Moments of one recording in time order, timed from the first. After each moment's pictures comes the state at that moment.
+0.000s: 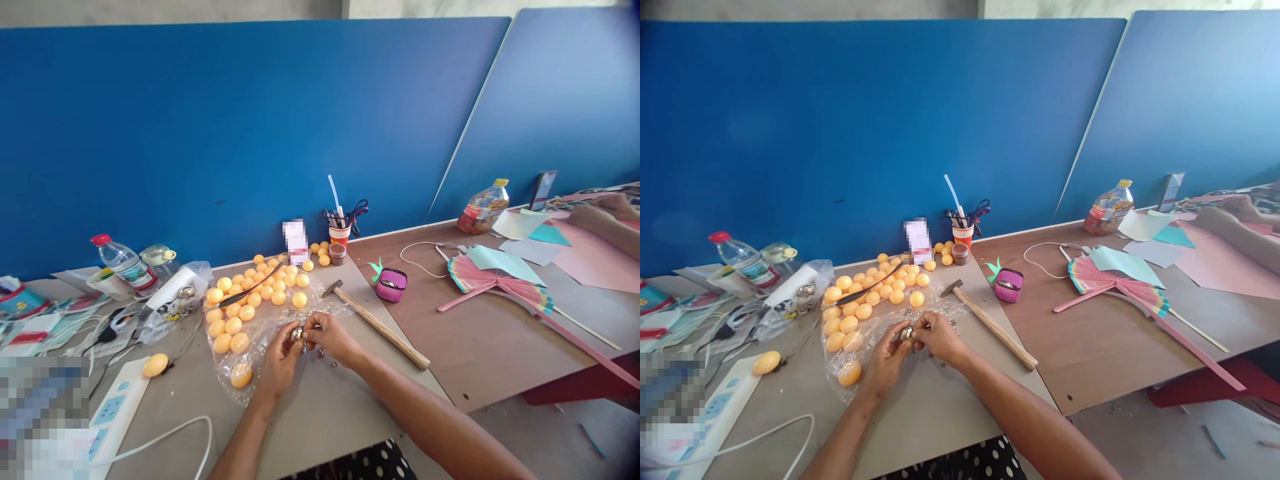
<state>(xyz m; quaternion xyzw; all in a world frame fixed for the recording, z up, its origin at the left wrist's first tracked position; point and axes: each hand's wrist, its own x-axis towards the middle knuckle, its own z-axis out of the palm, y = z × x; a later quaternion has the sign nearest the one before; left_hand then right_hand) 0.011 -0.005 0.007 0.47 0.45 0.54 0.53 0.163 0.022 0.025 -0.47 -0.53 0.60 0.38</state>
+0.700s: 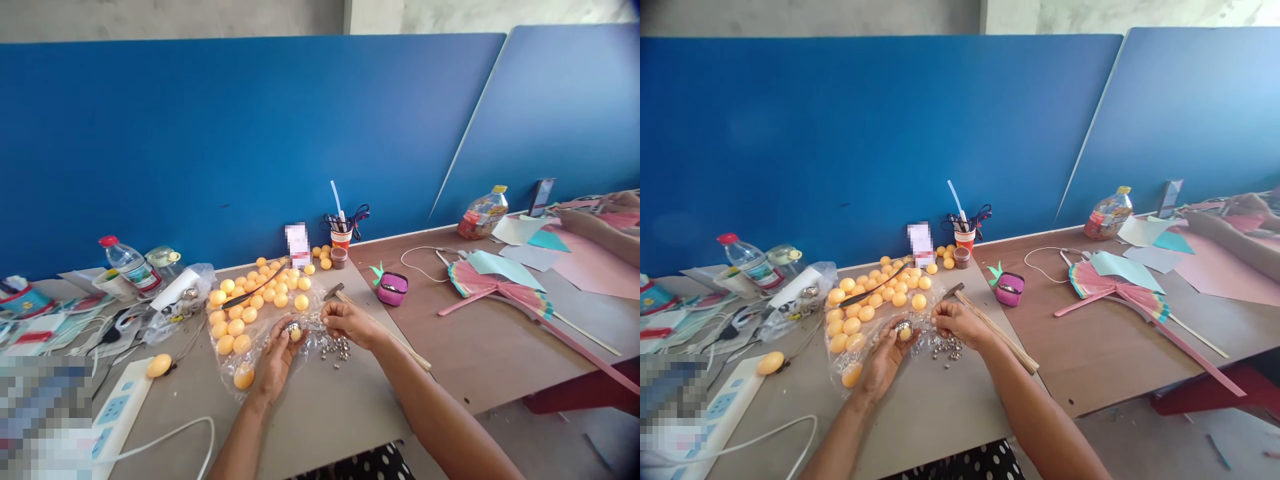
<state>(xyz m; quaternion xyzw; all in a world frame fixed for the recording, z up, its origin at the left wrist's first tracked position) 0.011 -0.002 0.015 0.32 0.33 0.59 0.67 0.209 0.041 0.047 -0.35 -0.53 0.67 0.37</state>
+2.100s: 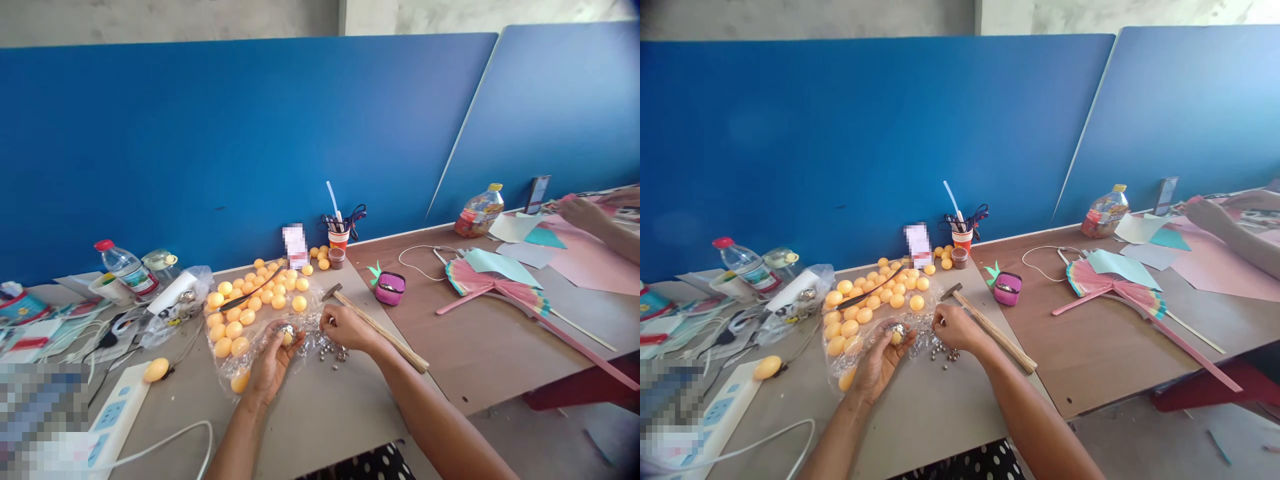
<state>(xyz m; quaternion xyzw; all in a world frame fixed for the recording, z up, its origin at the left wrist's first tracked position) 0.012 -0.003 0.031 0.29 0.34 0.59 0.68 0.206 0.037 0.054 -0.52 -0.74 0.34 0.27</state>
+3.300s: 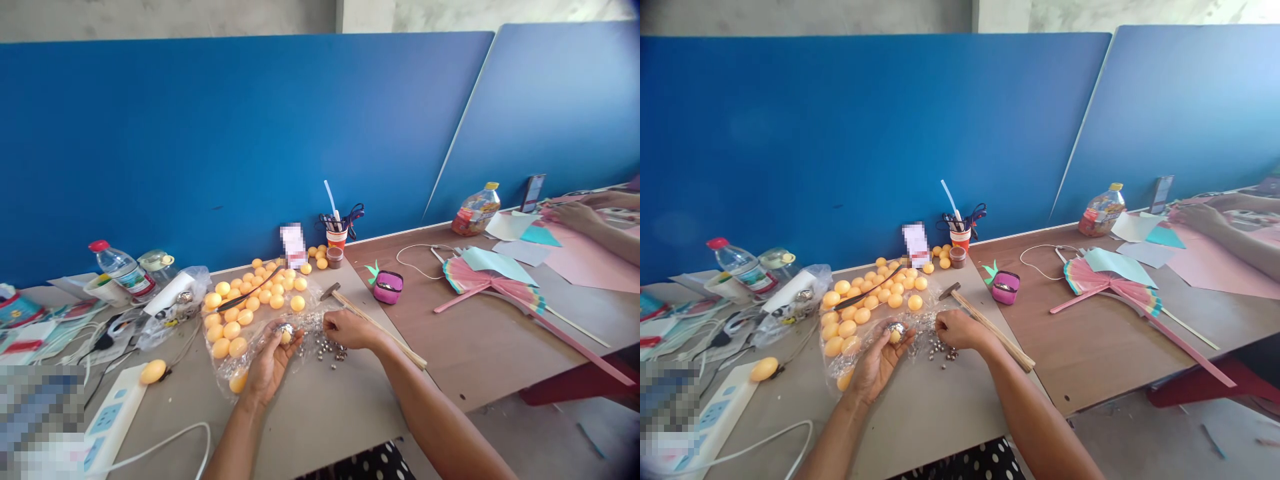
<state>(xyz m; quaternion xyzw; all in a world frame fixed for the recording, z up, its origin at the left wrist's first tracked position) 0.009 0.001 0.025 0.28 0.32 0.58 0.69 0.217 0.040 0.057 -0.51 -0.79 0.31 0.14</state>
